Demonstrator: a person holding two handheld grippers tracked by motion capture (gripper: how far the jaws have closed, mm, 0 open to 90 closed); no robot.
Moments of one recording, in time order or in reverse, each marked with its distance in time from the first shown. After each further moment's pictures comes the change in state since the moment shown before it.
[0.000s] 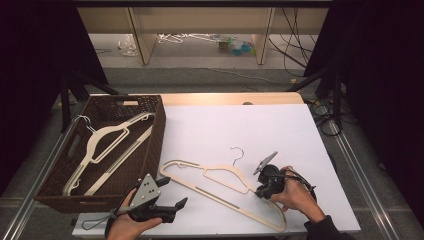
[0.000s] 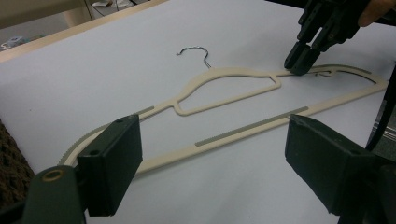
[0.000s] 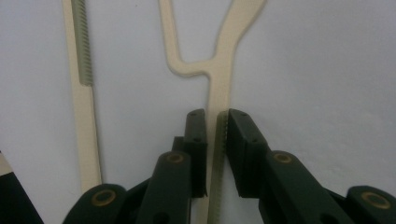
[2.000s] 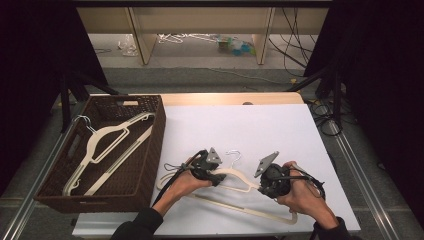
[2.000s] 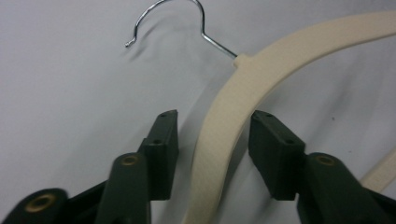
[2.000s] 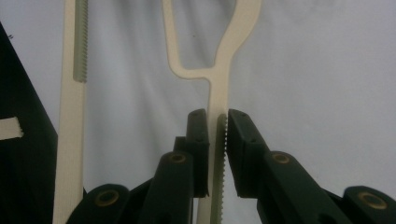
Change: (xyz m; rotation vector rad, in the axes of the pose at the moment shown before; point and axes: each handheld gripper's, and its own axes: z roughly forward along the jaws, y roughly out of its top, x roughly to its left) left arm 0.014 0.040 0.184 0.348 -0.147 0.157; right arm 0.029 0.010 -0.051 -0.008 -0.111 -0.178
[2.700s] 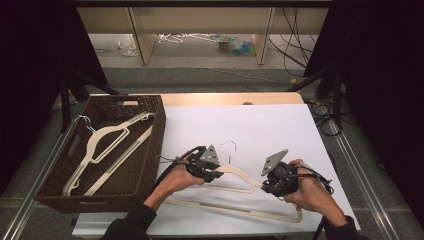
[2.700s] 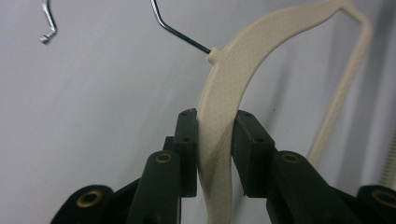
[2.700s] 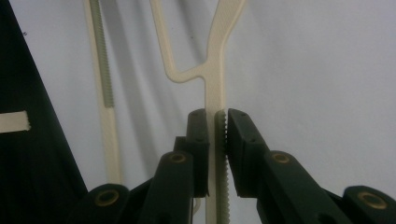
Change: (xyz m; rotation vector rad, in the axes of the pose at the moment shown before) left arm 0.002 0.015 -0.043 -0.008 -0.106 0.184; right arm -0.011 -0.012 -0.008 -0.056 0.036 -0.021
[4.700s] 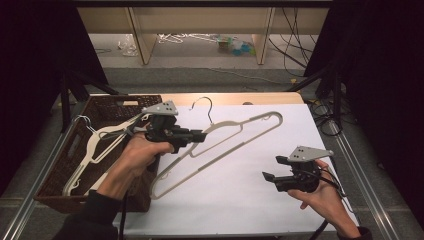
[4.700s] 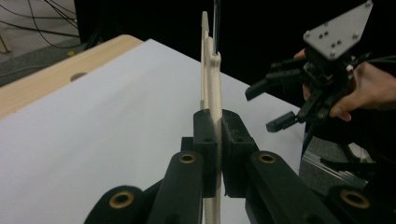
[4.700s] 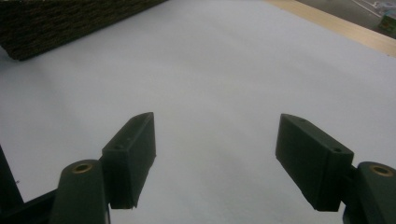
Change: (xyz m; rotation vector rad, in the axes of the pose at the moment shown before) left arm 0.022 0.048 -0.159 -0.377 -0.039 -0.337; right arm -0.009 -0.033 -0.025 -0.508 -0.135 0.288
